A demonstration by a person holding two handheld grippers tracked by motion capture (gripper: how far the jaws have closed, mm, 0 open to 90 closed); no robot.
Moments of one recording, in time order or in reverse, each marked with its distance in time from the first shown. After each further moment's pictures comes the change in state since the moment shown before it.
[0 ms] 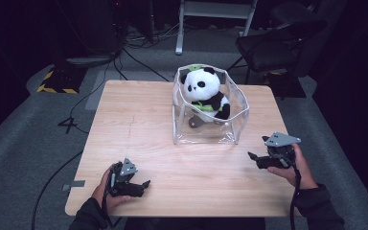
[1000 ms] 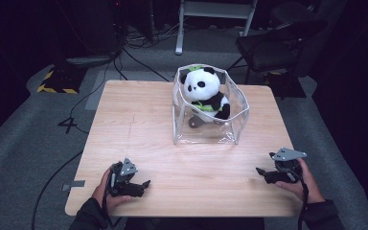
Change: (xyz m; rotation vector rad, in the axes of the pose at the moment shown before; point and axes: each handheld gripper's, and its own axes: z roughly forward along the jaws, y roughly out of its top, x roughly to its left) left arm 0.000 0.000 0.000 -0.001 0.003 -0.004; right arm 0.000 -0.063 0.001 0.087 0.038 0.056
